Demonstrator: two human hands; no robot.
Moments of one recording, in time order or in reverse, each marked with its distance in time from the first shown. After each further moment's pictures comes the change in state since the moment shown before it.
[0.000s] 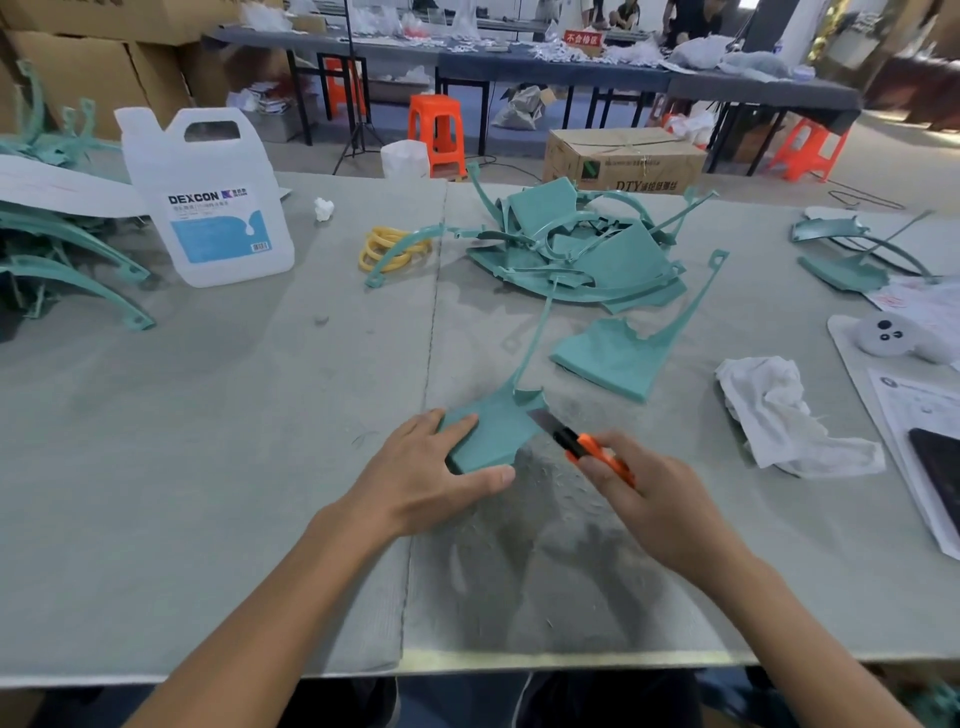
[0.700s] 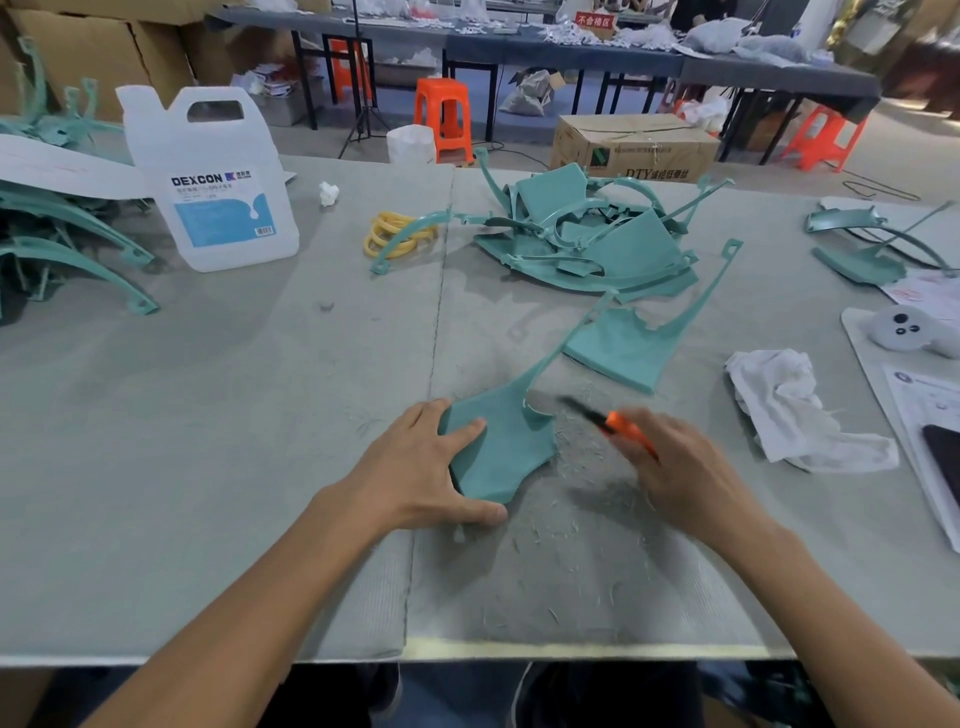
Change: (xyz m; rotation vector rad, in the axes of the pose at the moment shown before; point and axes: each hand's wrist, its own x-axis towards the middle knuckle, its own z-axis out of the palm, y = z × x) left_hand -0.001 -0.006 -0.001 0.271 -0.082 0.078; right_hand 0.020 0.028 -0.011 -0.170 0.022 -0.047
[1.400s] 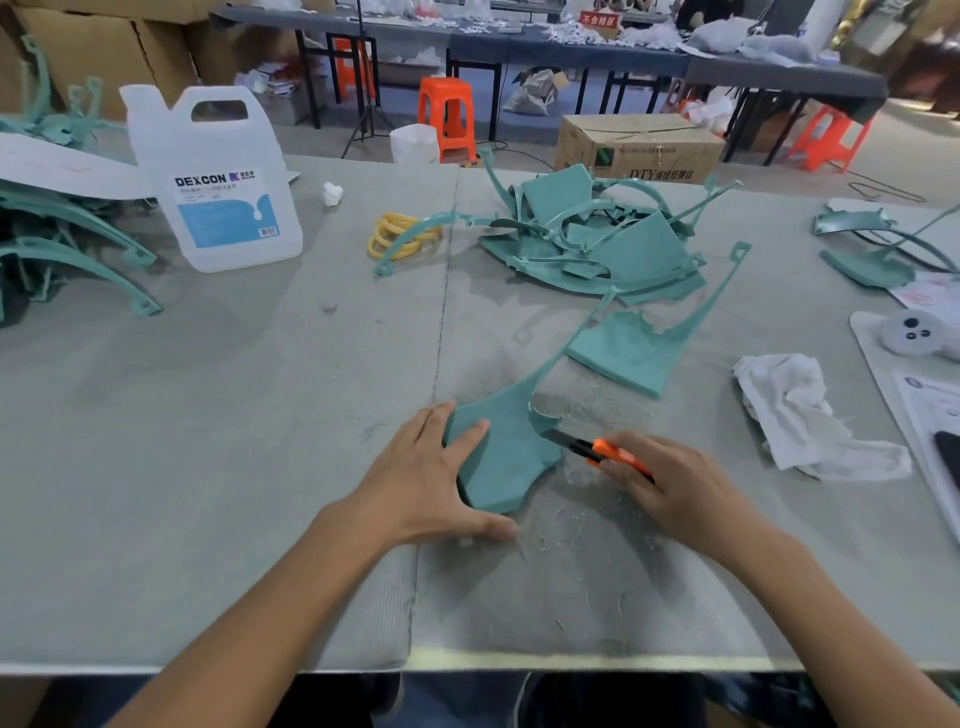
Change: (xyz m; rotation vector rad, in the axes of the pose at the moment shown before) left_hand 0.002 -0.004 0.014 0.022 0.034 0.006; right_hand 0.000 -0.002 0.005 -0.006 -0.160 -0.071
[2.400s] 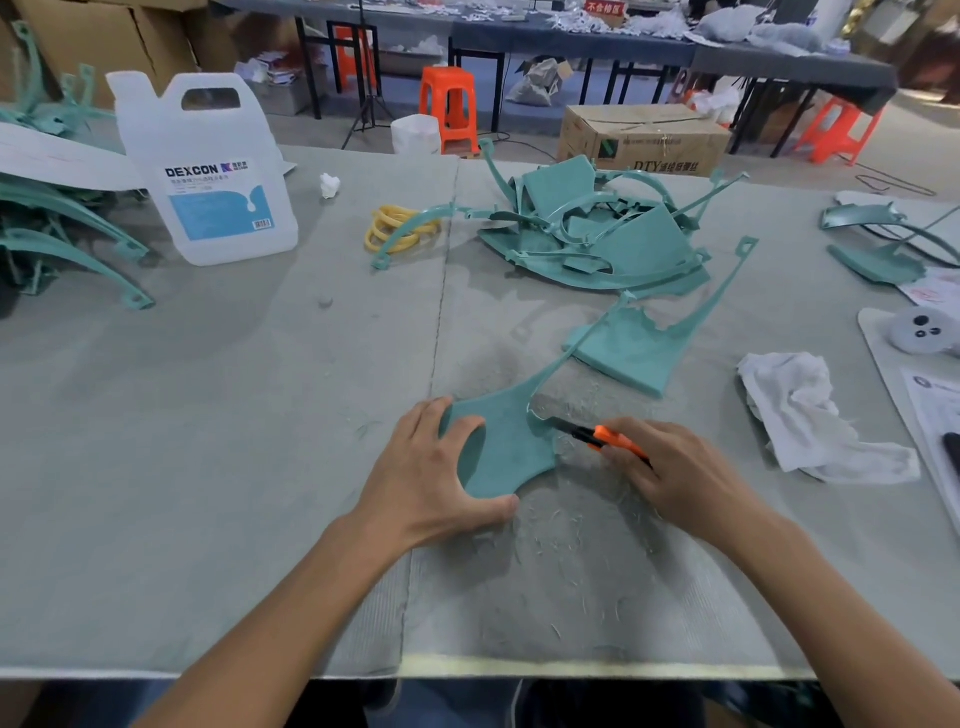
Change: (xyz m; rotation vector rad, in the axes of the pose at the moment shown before) left_hand 0.003 0.010 0.011 -0.106 0.298 -0.014; right_hand 0.016 0.010 -0.003 -0.068 0.007 -0.048
